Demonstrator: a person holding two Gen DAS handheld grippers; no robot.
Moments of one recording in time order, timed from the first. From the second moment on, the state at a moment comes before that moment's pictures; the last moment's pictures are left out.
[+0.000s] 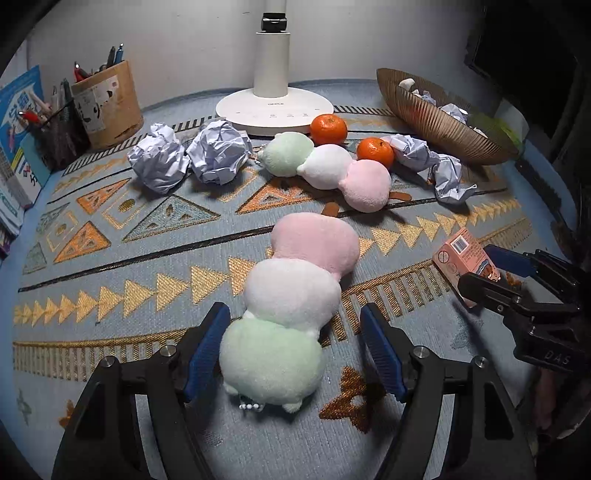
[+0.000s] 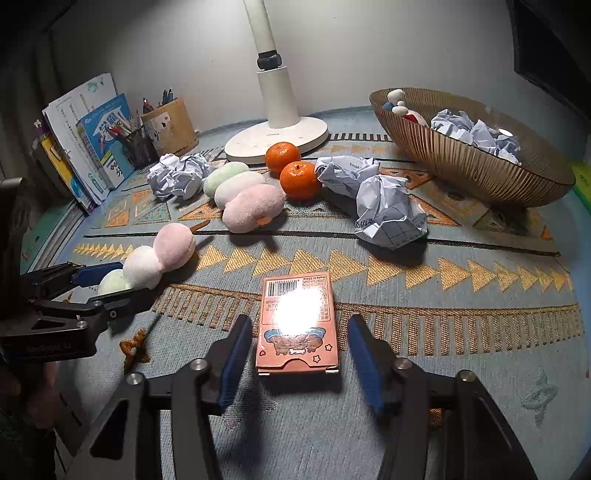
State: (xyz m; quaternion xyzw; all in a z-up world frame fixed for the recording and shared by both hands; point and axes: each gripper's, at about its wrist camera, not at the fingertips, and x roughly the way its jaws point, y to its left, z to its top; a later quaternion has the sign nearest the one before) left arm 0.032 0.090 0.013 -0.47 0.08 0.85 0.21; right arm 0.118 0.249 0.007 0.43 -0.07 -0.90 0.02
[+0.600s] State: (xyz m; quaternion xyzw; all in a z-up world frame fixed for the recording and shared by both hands) left arm 0.027 0.102 0.047 -0.36 0.00 0.91 0.22; right arm 0.118 0.253 0.047 0.36 -0.05 -0.93 0.00
